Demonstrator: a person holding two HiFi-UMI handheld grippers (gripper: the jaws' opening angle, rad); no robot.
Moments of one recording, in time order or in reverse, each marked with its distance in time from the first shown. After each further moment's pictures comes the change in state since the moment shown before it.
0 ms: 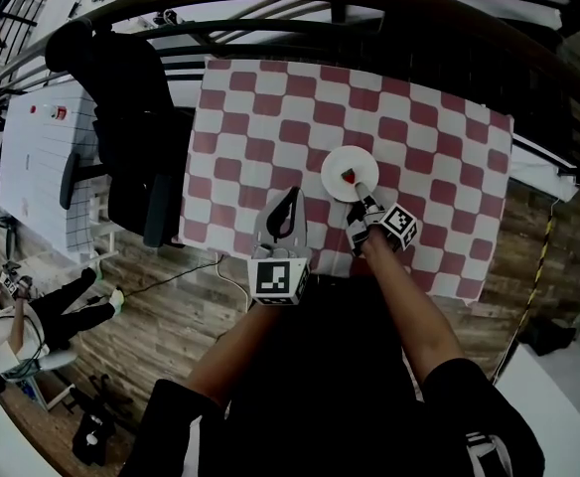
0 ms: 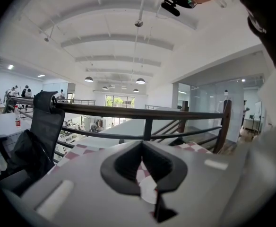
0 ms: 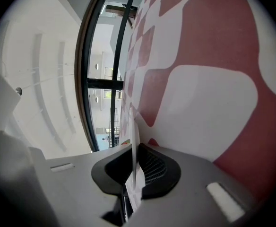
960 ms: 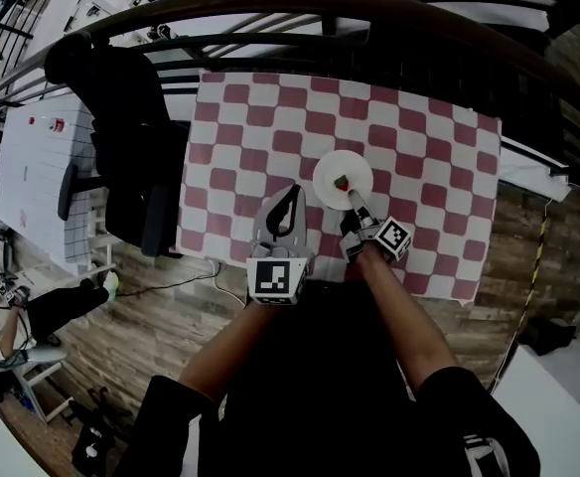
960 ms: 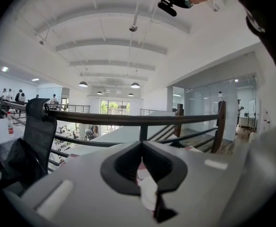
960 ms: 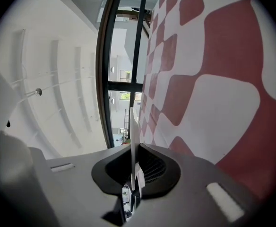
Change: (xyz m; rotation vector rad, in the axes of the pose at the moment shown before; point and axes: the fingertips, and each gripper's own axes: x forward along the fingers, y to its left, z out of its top) left arm 0.007 -0.015 0.027 0.048 -0.054 -0.055; right arm -0.018 0.045 -0.005 -0.074 -0.028 0.200
